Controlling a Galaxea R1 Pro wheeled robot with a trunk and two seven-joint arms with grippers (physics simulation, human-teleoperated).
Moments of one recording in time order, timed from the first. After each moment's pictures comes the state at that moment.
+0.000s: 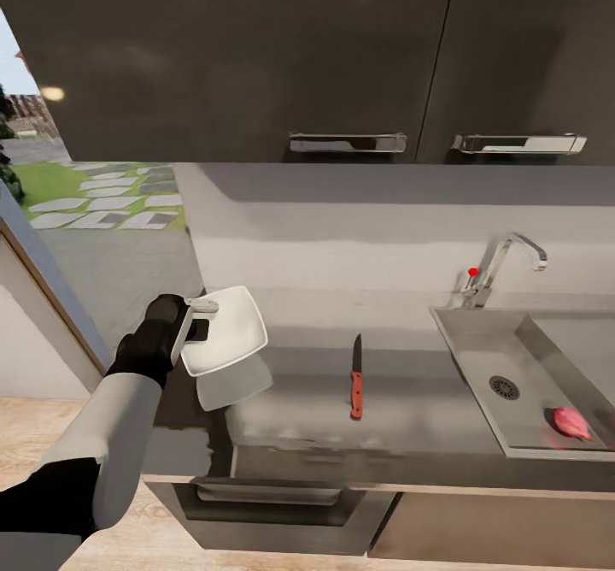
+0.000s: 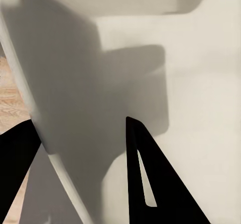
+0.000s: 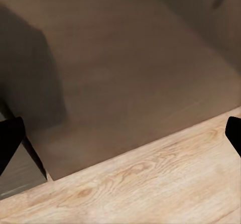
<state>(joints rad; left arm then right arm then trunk) -1.01 -0.01 0.12 -0.82 -0.21 1.01 0.06 -0.03 0.09 -0.01 -0.24 -0.08 -1.04 -0.40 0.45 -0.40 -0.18</state>
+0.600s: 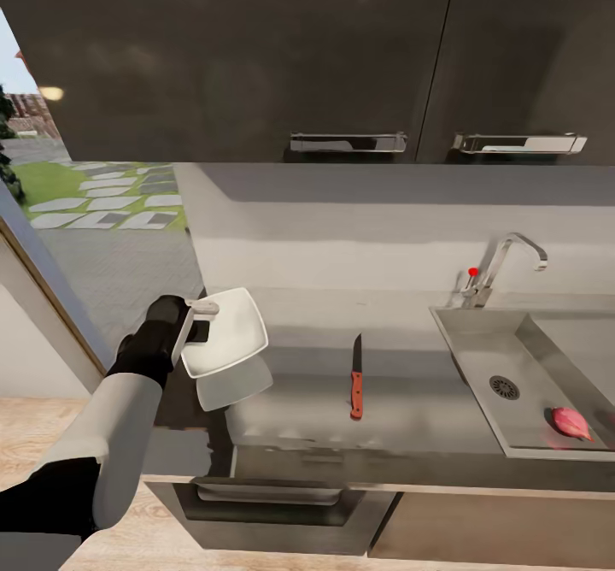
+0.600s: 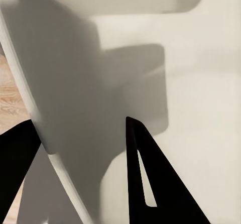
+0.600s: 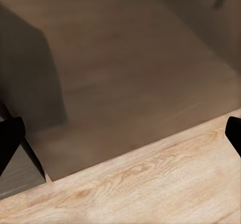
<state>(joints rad) -1.01 -0.01 0.12 -0.81 -0.21 1.01 0.06 -0.03 0.08 -0.01 -0.24 -0.08 -1.04 -0.39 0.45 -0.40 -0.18</state>
